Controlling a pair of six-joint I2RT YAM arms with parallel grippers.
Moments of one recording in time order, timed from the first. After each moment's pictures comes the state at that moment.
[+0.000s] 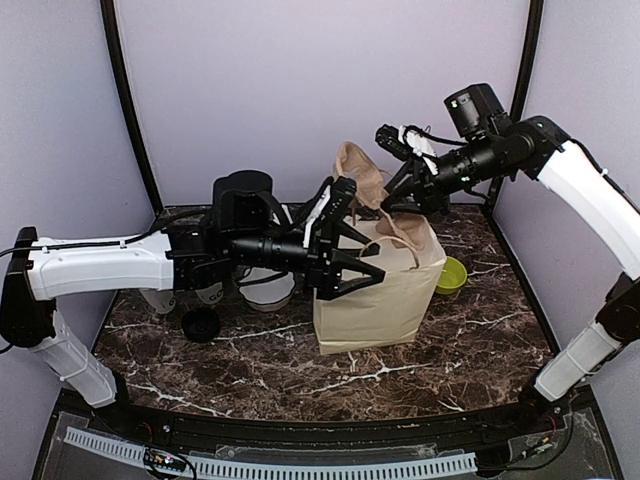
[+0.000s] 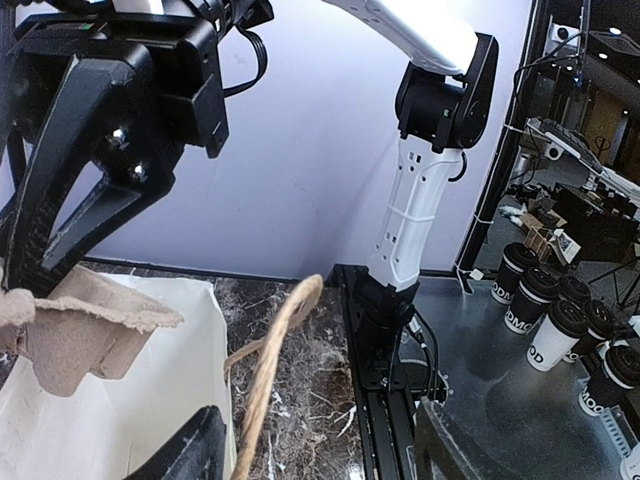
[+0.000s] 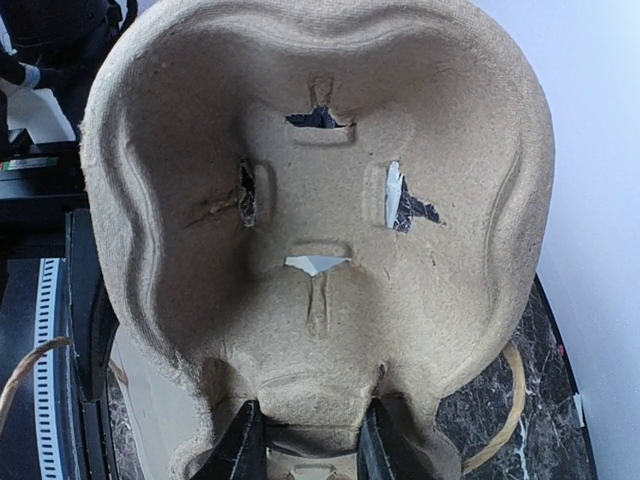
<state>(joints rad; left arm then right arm) -1.04 1.54 1.24 0.17 0.58 -0.07 0.65 1.51 1.80 -1.01 -0.52 -0.56</state>
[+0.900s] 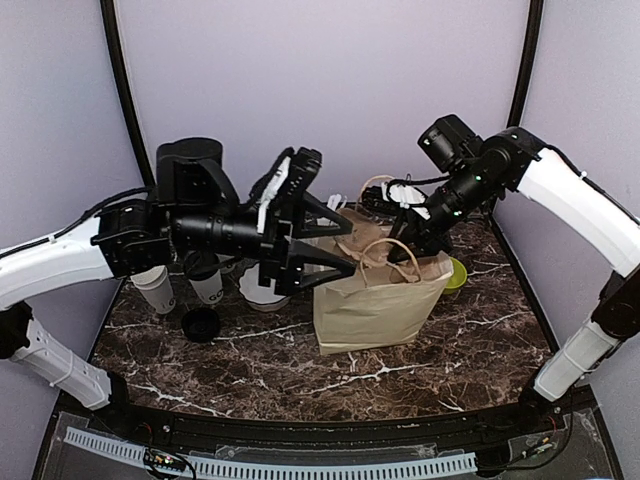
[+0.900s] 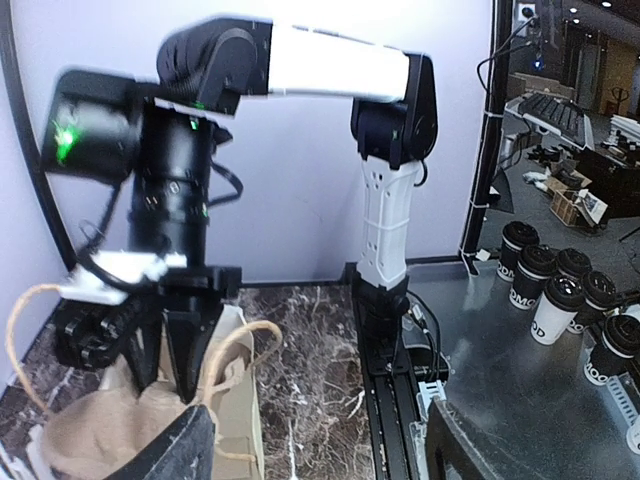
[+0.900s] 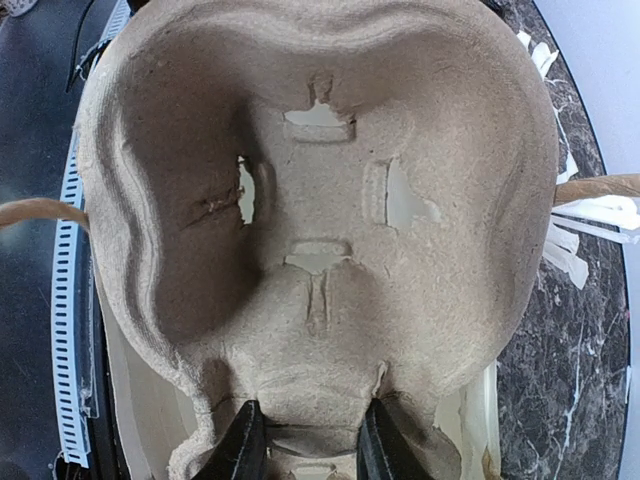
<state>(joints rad) -1.11 1.37 1.34 -0.17 0.48 0.09 0.73 1.55 1.74 -1.25 -0.44 -0.74</state>
